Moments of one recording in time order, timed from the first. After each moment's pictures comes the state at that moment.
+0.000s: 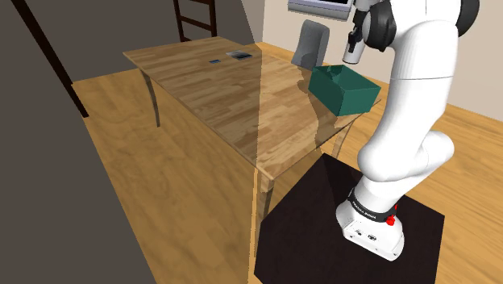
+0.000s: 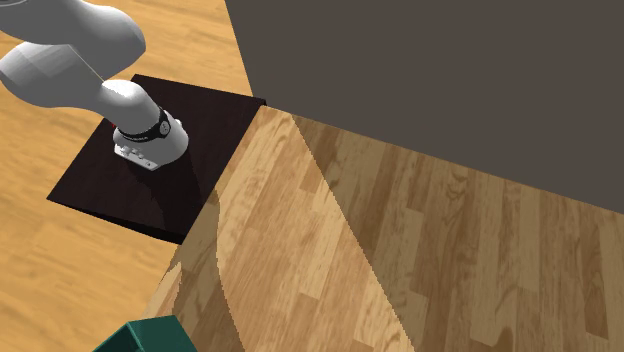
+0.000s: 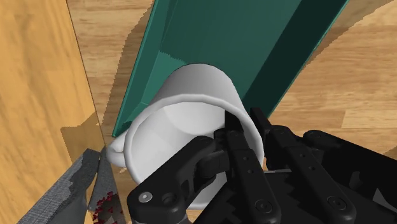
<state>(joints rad) -0.51 0.38 -0.60 -1.29 0.19 1.67 -0.99</state>
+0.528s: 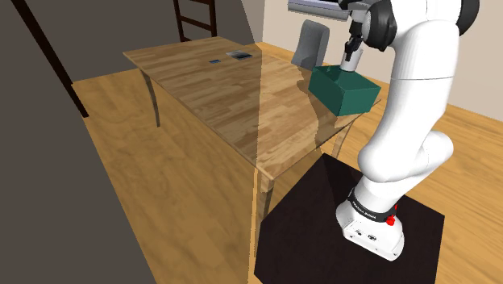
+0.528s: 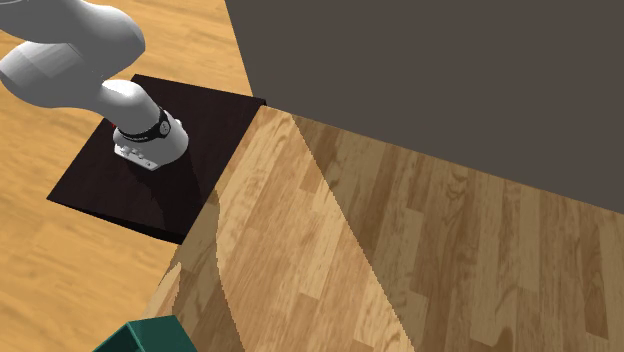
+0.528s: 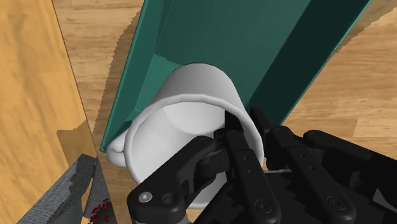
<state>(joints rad) -0.49 0.37 -0.60 -1.42 0.18 1.79 -0.98</state>
